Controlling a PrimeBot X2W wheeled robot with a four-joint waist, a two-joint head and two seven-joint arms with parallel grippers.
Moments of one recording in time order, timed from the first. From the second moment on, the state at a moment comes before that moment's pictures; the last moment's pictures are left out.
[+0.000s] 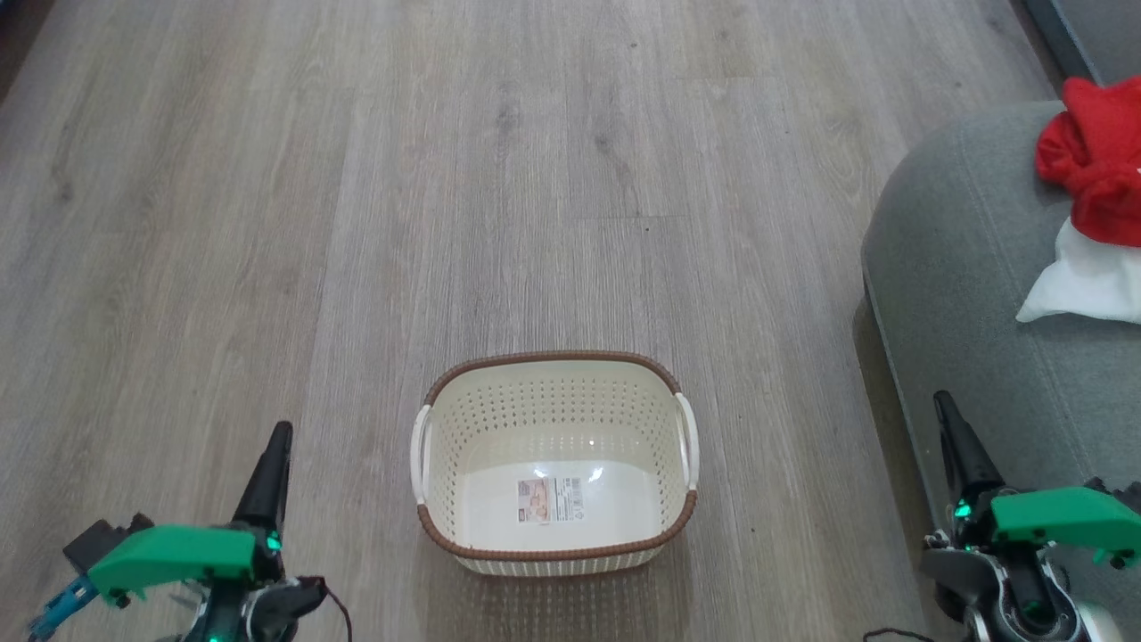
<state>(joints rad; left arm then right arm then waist) -0.05 0.04 0.07 0.30 -1.48 -0.12 0.08 -0.05 -0.05 -0.12 0.29 1.47 0.13 0.08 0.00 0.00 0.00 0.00</state>
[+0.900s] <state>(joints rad) -0.06 0.04 0.08 0.28 -1.60 -0.12 0.11 -0.05 -0.05 -0.13 0.28 1.60 0.13 0.11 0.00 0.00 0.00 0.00</state>
